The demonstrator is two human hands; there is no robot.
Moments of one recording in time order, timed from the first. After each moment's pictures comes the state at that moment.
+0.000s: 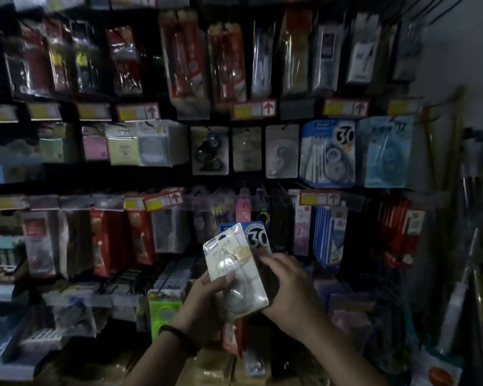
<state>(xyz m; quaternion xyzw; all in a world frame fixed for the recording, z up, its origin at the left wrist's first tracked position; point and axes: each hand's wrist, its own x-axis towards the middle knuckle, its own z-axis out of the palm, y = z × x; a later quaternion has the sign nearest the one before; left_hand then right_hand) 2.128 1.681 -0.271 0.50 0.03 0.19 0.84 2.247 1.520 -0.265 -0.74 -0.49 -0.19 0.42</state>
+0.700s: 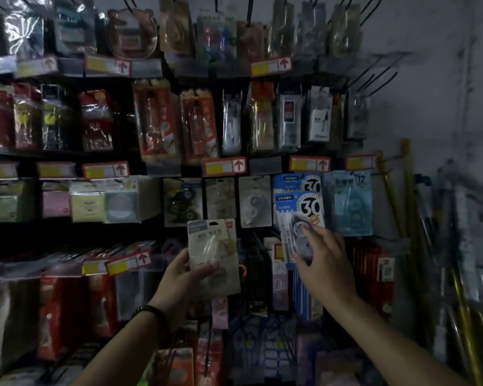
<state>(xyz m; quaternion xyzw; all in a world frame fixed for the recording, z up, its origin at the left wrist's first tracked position) 2.186 1.717 -0.145 0.62 0.02 0.29 0.73 2.370 1.478 -0.149 -0.78 -0.31 -0.42 0.35</state>
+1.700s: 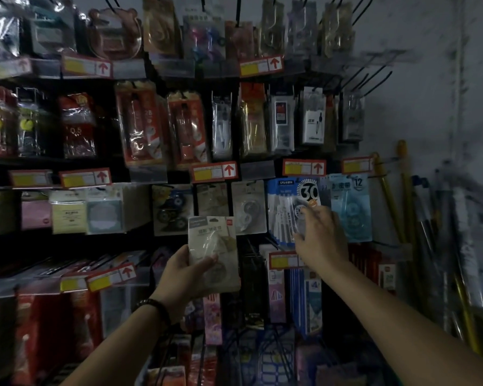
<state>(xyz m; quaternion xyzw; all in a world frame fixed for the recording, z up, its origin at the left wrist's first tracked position) 2.232 1.724 -0.124 0.64 0.02 0.31 0.71 2.417 1.494 -0.086 -0.84 -0.23 -0.40 0.27</state>
